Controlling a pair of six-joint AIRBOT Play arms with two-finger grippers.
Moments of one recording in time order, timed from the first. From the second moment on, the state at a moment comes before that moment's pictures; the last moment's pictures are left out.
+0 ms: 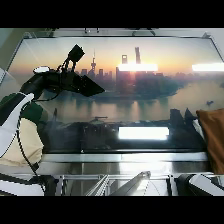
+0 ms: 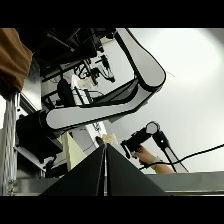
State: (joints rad) left arm -0.15 -1.67 1.33 -0.02 -1.80 -0.84; right arm -0.96 -1.19 1.03 -1.80 1.70 1.84
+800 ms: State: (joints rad) left arm 0.03 -1.57 1.34 0.10 -1.67 -0.96; right arm -0.60 -1.10 1.11 -0.99 1.40 1.61
